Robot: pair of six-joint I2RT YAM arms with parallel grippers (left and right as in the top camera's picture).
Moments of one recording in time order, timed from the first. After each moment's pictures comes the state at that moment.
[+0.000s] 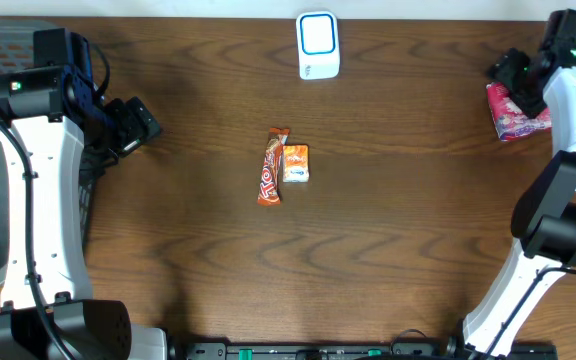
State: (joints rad) left arm 0.15 1.62 1.71 -1.44 0.07 -0.49; right arm -0.27 2.20 1.92 -0.79 -0.05 0.54
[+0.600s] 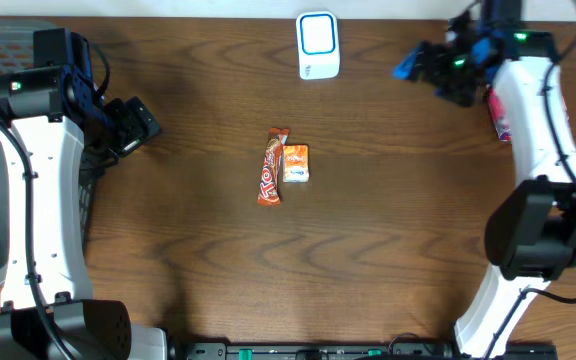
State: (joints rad) left arm 0.15 1.62 1.71 -1.44 0.07 -0.49; right arm 0.01 2.06 1.92 -1.05 -0.43 0.28
